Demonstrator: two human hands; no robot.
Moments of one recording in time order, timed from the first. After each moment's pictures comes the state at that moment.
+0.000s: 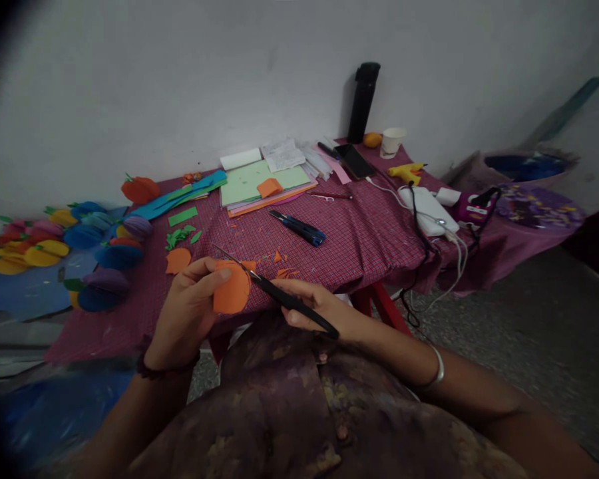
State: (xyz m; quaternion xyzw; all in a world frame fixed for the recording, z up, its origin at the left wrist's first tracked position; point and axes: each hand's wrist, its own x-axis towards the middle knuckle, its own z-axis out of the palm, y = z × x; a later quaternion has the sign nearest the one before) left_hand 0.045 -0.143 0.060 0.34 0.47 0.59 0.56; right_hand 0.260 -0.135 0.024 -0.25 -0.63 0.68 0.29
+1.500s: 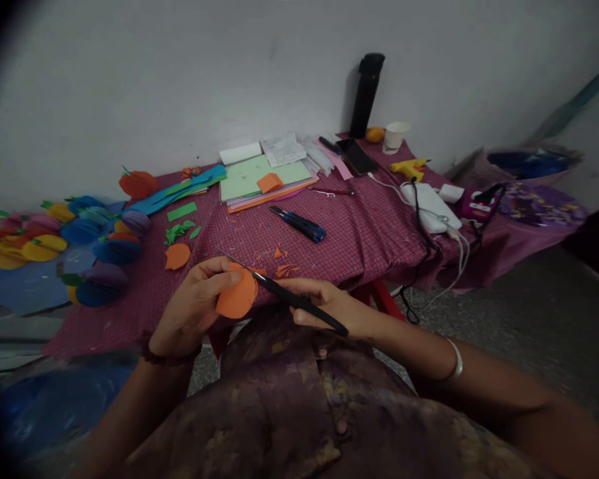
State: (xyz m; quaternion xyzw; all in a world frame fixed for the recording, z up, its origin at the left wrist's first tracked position) left_hand 0.040 -0.136 0.053 0.36 0.47 0.50 0.64; right_hand 0.271 -0.135 0.030 -0.25 -0.61 0.70 0.26
